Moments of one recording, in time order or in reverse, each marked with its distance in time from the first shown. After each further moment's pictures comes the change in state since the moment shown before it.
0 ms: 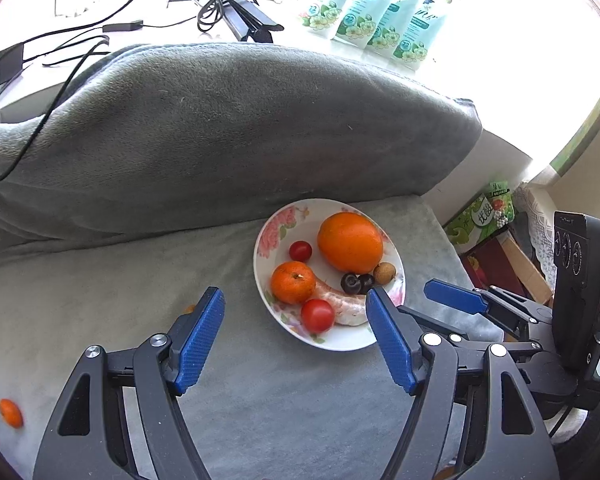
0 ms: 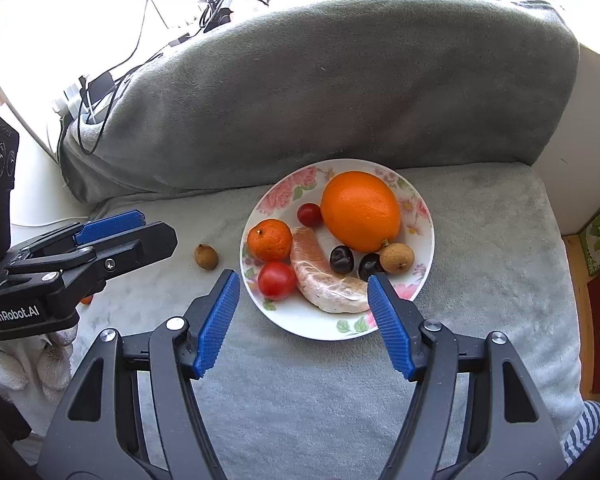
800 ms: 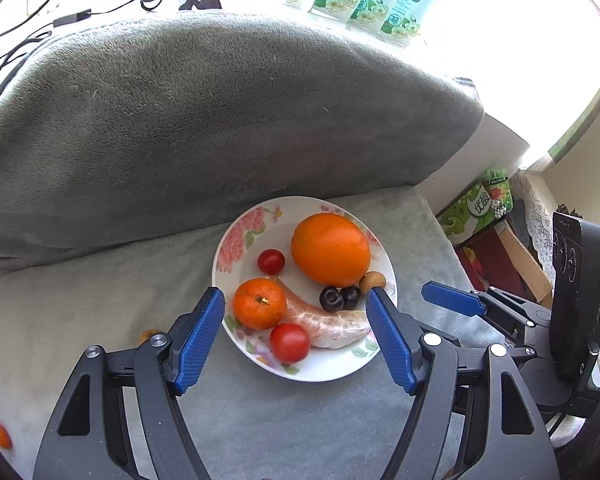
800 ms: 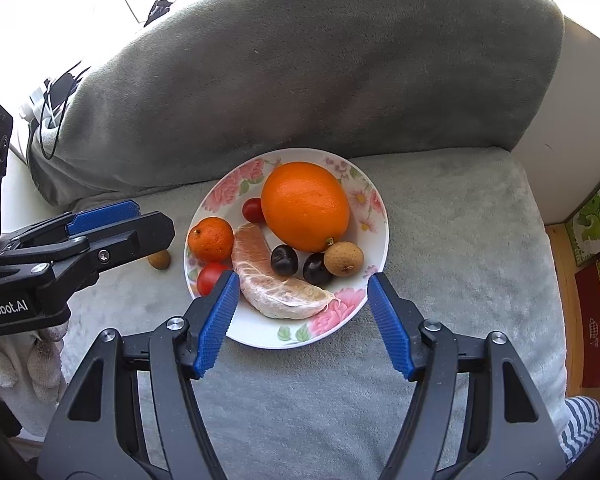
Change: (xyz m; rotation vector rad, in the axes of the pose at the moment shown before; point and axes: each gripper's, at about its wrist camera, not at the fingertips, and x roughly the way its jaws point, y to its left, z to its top) left arm 0.042 -0.020 0.019 0.039 0.064 -0.041; right arm 0.017 -0.042 0.007 0.043 0.039 -0.066
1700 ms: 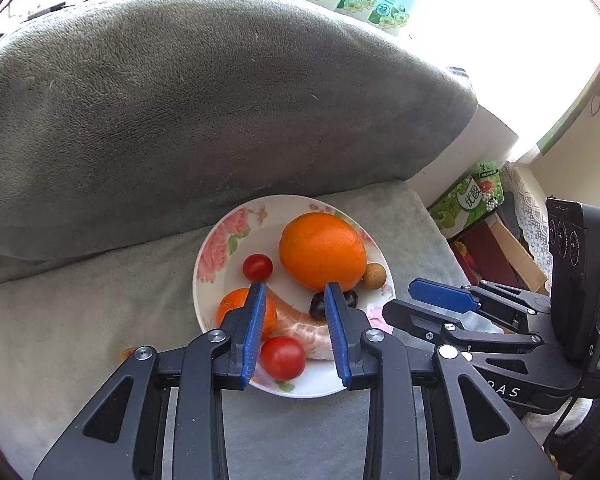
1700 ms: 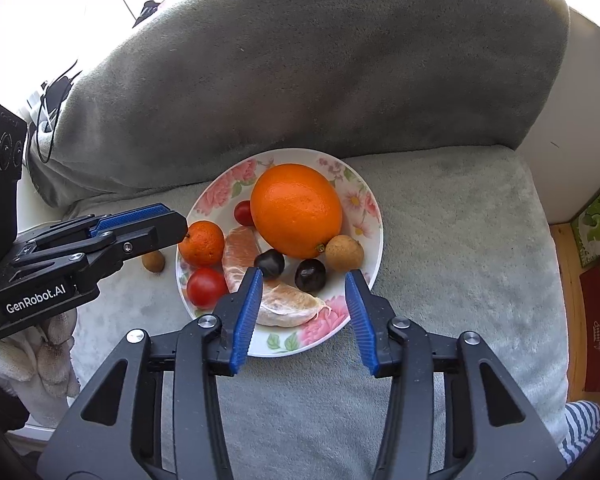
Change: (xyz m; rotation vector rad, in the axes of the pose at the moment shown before) left arm 0.017 0.001 0.002 0.029 0.011 -0.053; right arm 0.016 -0.010 -0.001 0.006 0.020 0.010
